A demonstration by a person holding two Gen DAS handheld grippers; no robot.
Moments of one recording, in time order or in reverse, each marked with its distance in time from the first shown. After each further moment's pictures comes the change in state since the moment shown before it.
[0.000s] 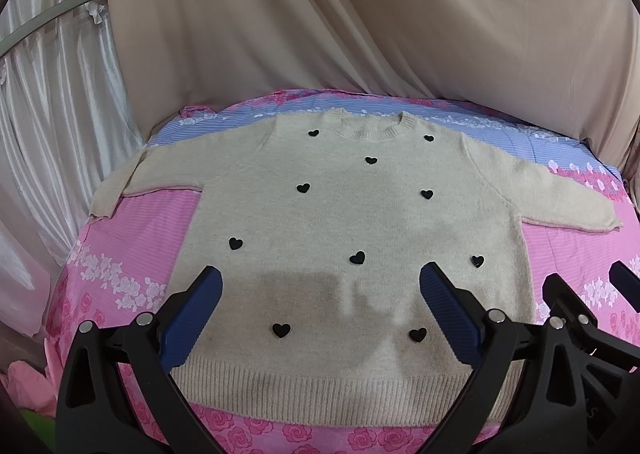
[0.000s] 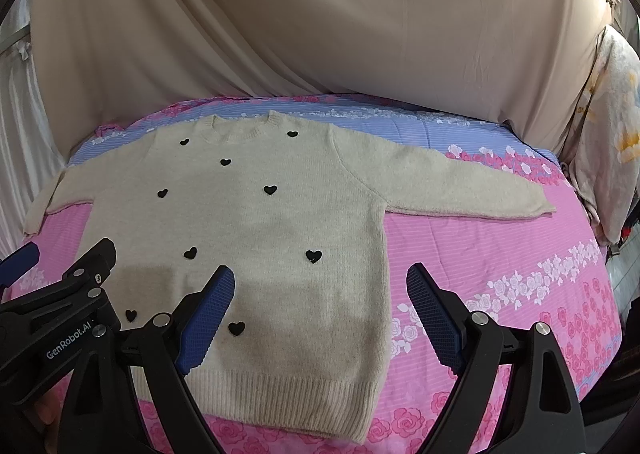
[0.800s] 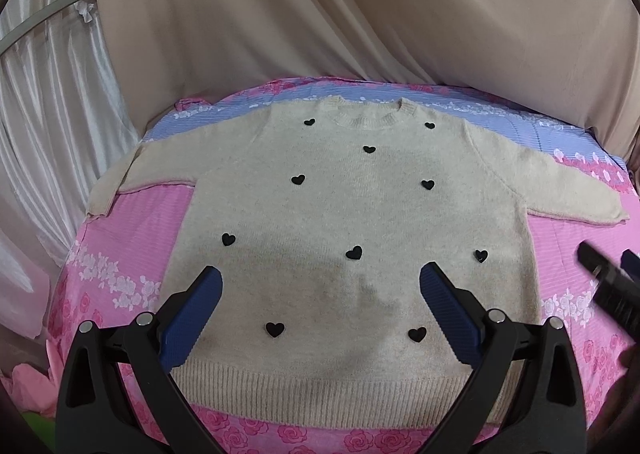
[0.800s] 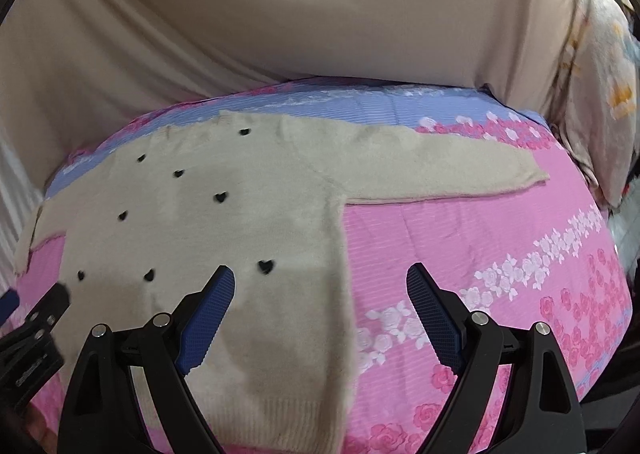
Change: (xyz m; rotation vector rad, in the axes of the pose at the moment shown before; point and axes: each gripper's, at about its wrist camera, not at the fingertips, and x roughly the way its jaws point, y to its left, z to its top) left arm 0.019 -0.016 0.007 0.021 0.054 0.028; right arm 0.040 -0.074 0.014 0.166 0.065 -0.030
